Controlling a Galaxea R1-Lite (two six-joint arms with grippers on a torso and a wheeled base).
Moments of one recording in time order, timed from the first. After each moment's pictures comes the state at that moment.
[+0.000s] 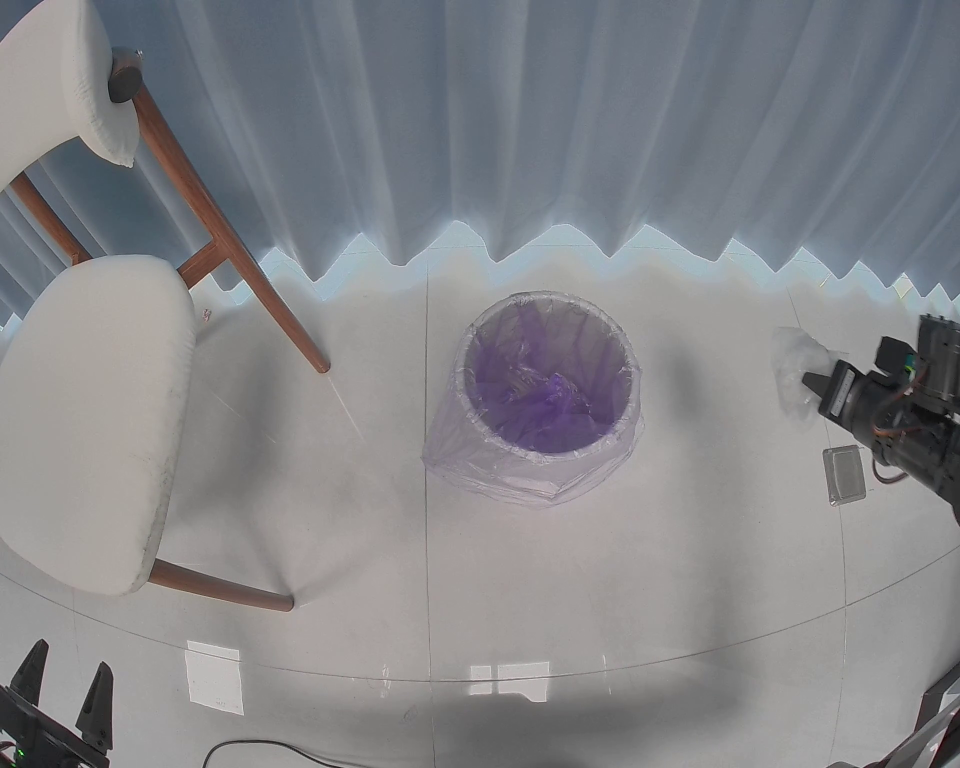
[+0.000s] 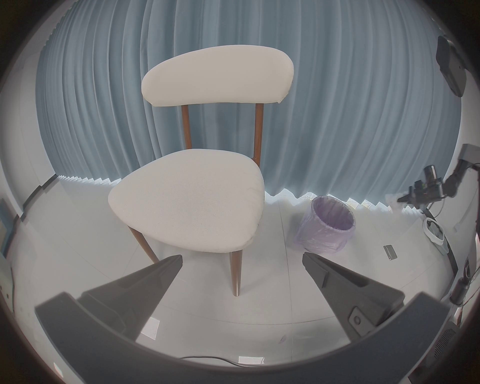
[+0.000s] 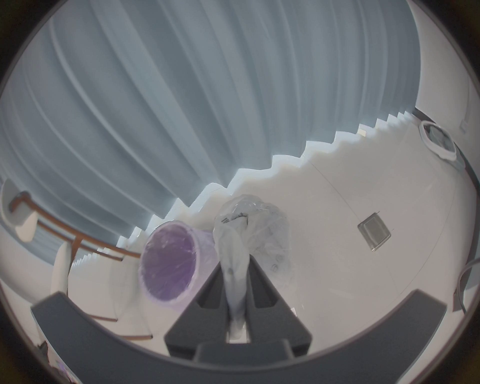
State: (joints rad) left arm -0.08 0.09 -0.02 -0.03 0.13 -0.11; right arm 0.09 1.55 -0.71 -0.58 0.03 0.39
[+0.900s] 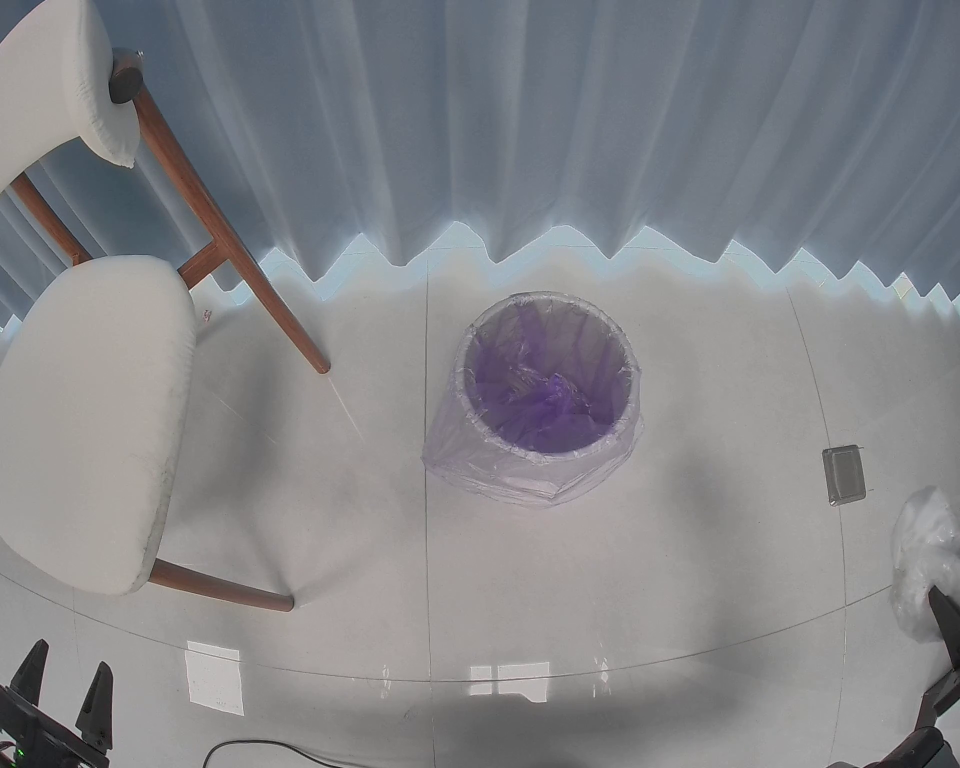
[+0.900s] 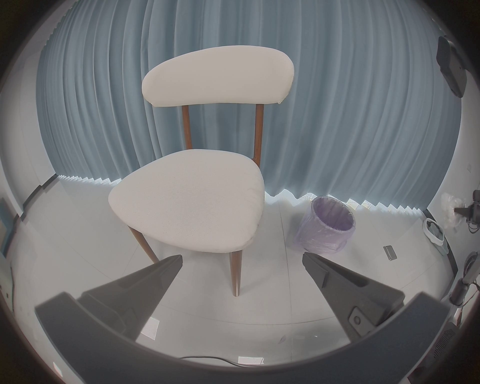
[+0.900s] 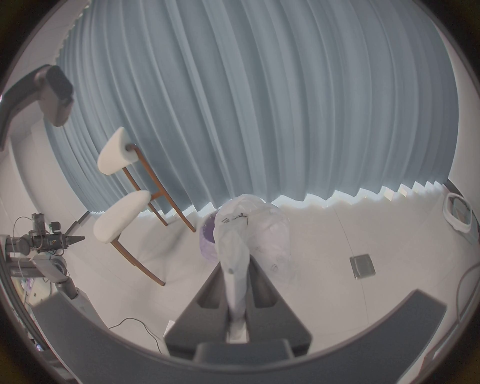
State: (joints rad) left arm -0.08 0.09 -0.02 -0.03 0.13 -0.12; right arm 0.11 0.29 -0.19 -0.08 0.23 0.07
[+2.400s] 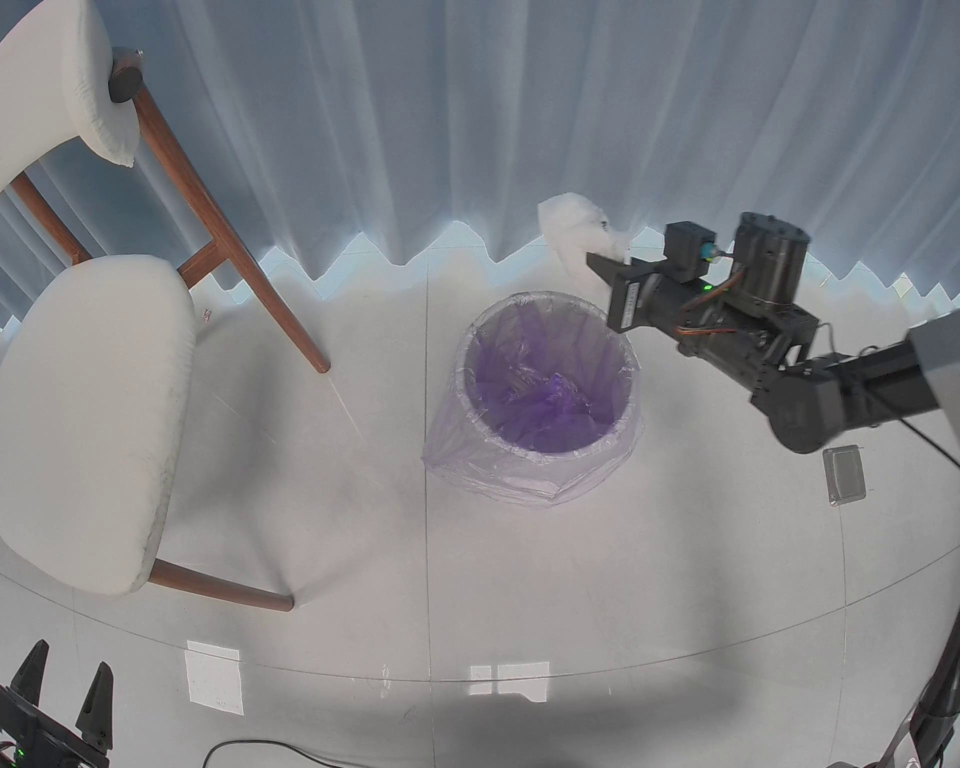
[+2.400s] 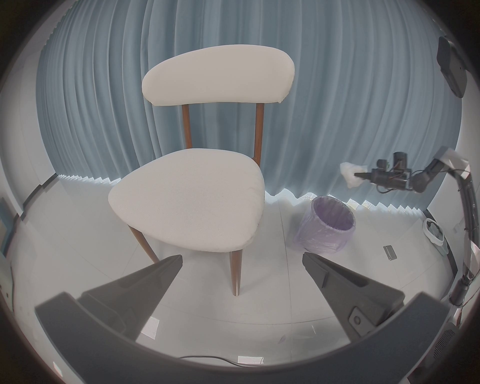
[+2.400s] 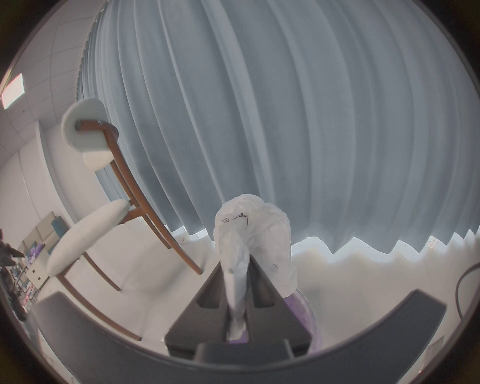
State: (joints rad) left arm -0.08 0.09 -0.02 -0.03 0.13 -0.12; right arm 0.45 2.03 -1.35 -0.76 0.15 -0.05
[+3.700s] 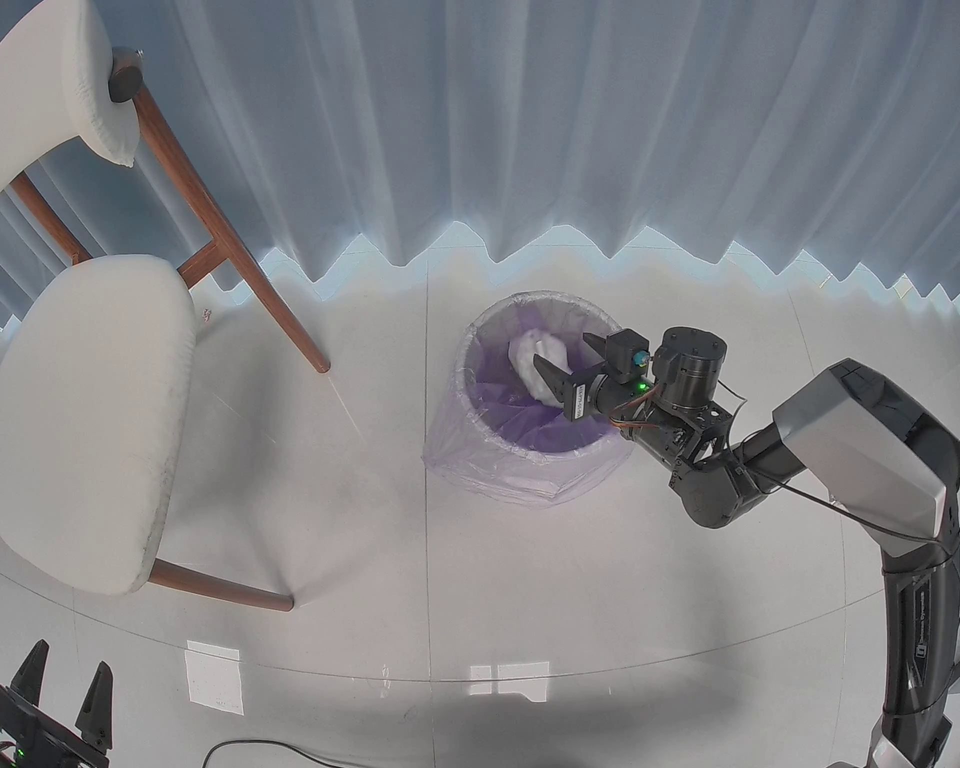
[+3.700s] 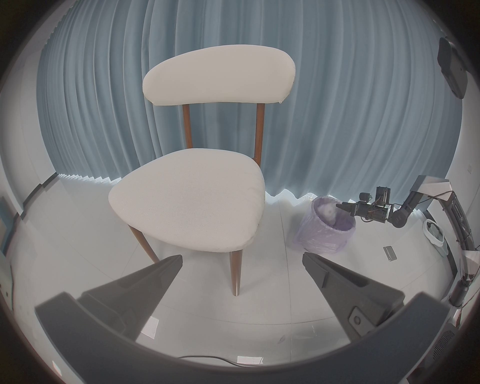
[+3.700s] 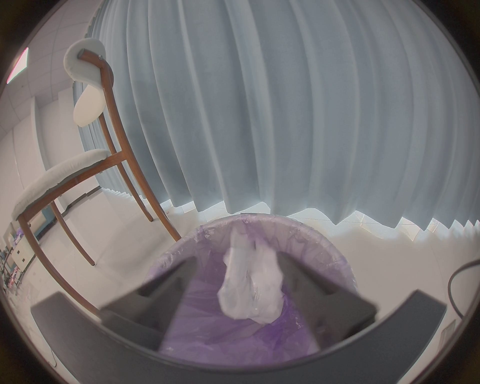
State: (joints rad) left arm -0.08 0.09 -0.02 -0.03 0.13 -0.12; right arm 0.45 2.37 -1.38 -1.03 0.07 -0.11
